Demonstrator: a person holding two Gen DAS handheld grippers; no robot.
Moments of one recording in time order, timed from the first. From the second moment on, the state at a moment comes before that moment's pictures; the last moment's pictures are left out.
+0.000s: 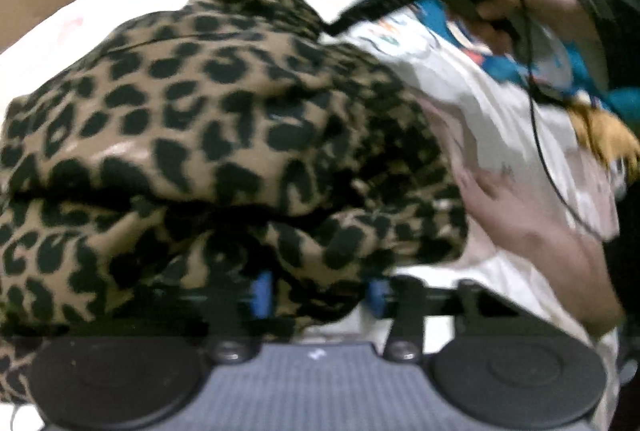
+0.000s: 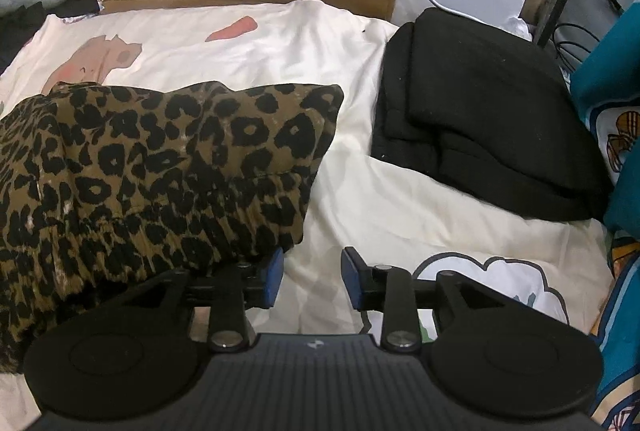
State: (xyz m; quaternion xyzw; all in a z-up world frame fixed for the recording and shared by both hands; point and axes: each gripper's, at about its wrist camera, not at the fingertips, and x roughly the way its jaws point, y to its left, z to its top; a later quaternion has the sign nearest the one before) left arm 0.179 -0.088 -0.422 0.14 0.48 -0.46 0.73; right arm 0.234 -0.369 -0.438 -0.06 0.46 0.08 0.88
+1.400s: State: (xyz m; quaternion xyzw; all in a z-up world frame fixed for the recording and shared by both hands) left arm 0.209 0.023 -0.332 0.00 0.47 -0.36 0.81; right arm 0.258 -0.393 -0.429 -0.09 0.46 0.09 0.88
